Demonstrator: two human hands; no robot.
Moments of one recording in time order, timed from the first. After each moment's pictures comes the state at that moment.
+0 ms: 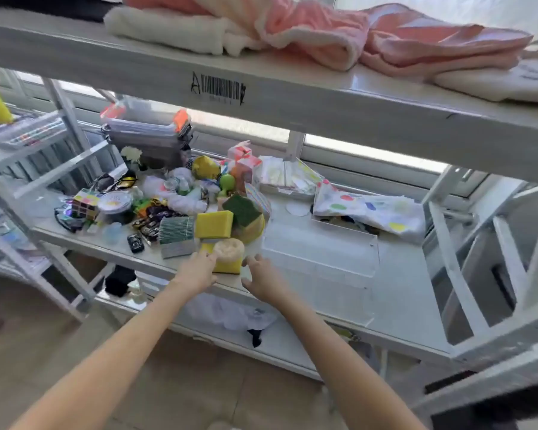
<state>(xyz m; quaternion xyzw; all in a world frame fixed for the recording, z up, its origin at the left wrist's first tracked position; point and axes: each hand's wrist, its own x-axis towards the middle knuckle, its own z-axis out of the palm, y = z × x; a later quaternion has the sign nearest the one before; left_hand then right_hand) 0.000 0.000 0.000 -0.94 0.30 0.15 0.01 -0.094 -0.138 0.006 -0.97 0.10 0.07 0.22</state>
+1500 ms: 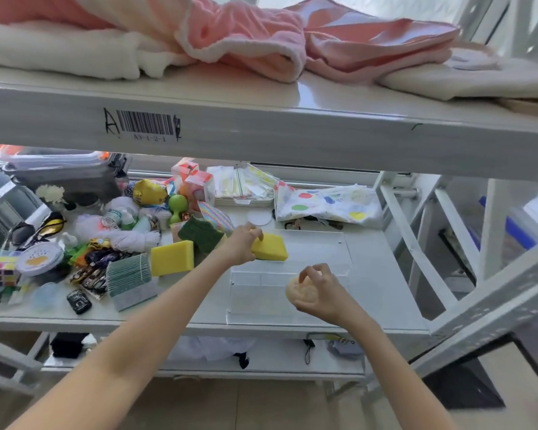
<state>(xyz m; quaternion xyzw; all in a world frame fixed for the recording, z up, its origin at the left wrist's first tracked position) 0.047 -0.173 0.025 -0.84 0.52 0.14 -0.10 -0.190 -0.242 0.041 -0.91 0.29 0.00 0.28</state>
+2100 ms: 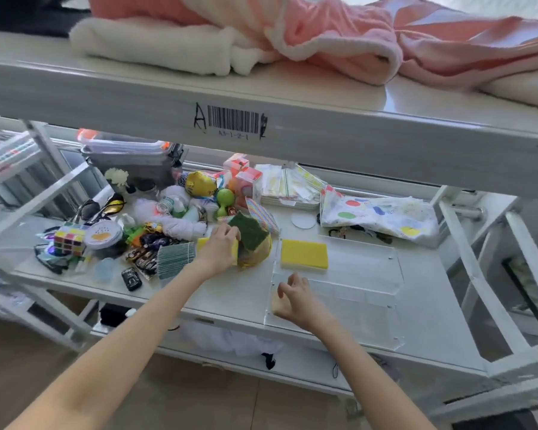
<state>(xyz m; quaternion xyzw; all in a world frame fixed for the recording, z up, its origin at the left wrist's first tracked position) 0.107 -0.057 0.007 -0.90 0.39 0.07 -0.16 -0.091 -0.181 -0.007 -0.96 0.17 0.09 0.22</state>
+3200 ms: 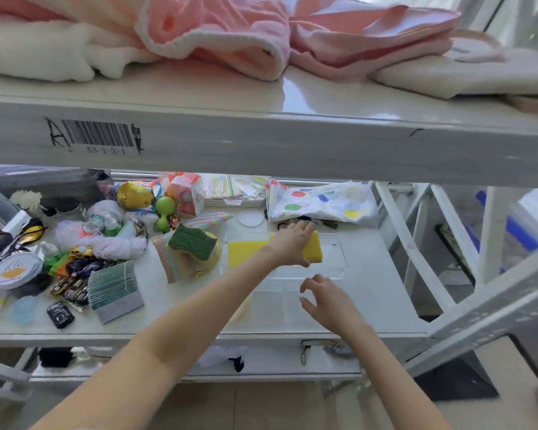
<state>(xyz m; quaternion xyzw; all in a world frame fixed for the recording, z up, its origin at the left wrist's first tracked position) -0.026 -0.262 0.051 -0.77 0.62 0.13 -0.07 -0.190 -0.265 0.021 -0.94 0.29 0.02 0.18</state>
